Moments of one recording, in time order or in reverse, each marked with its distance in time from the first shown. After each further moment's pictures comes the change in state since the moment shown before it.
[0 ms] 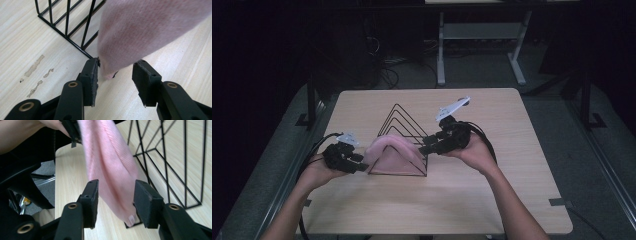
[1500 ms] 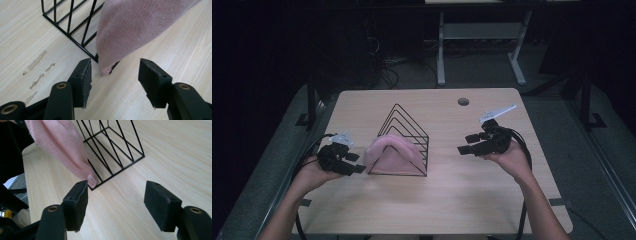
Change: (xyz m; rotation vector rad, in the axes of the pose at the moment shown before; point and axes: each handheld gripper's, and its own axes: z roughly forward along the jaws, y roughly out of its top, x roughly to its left) left arm -0.003 -0.008 -0.013 -0.030 0.002 -0.038; right arm -0.038 -0.078 -0.063 -0.032 -0.186 0.192
